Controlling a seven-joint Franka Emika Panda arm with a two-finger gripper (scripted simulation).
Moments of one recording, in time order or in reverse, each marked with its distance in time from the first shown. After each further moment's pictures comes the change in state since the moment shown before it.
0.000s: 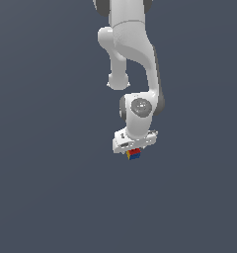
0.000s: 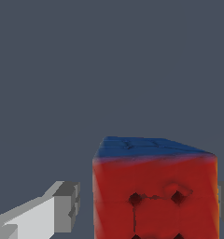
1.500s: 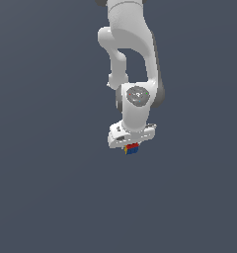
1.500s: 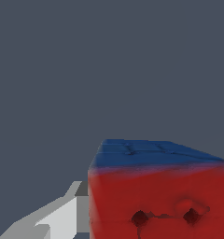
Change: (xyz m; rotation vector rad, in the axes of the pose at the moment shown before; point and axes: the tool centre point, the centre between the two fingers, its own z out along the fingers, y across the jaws) arm -0.005 0.015 -0.045 0.000 -0.002 -0.001
